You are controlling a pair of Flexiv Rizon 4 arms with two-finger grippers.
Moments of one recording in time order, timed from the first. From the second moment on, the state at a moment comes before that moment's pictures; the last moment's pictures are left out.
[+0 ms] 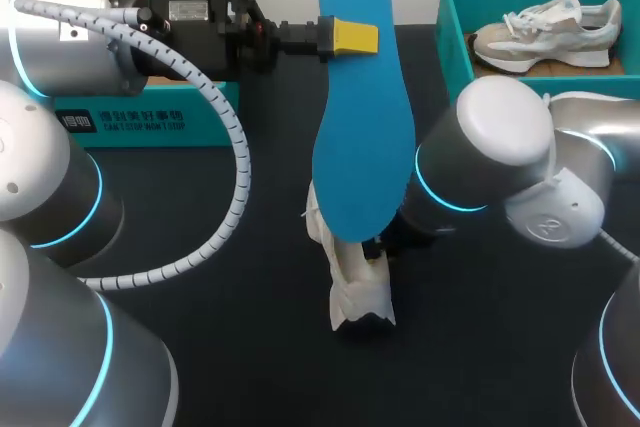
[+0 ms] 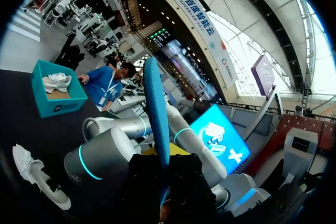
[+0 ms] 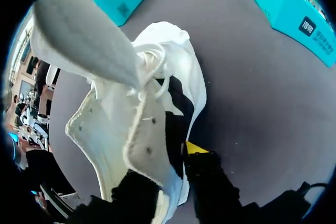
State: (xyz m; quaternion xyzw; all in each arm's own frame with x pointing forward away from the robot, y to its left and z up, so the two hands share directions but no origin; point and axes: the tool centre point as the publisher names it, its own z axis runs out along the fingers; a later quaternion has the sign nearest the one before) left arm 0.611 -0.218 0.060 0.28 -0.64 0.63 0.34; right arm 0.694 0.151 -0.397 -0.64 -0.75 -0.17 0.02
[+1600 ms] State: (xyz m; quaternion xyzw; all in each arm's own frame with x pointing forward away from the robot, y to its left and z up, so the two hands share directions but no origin) left arm 0.611 -0.218 0.060 0.28 -0.64 0.63 0.34; right arm 0.678 0.140 -0.294 -0.68 -0.64 -0.31 0.18
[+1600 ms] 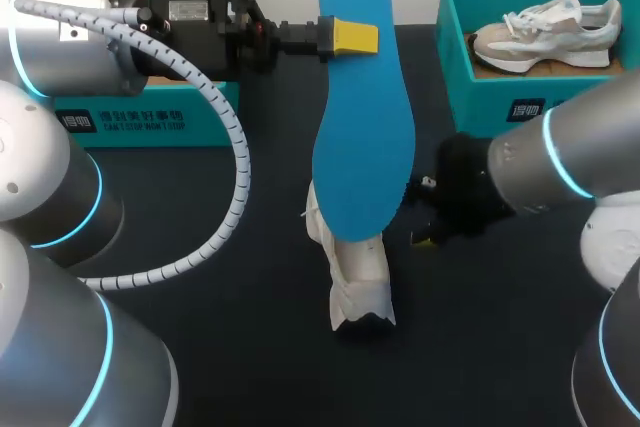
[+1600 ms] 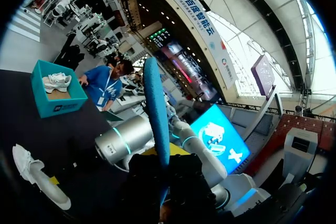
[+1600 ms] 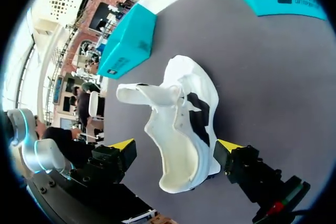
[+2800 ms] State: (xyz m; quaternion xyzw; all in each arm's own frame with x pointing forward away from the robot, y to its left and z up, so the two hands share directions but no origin) left arm 0.611 -0.218 0.060 0.28 -0.64 0.63 0.34; right arm 0.681 0.148 -0.196 -0.61 -0.54 -0.44 0.37
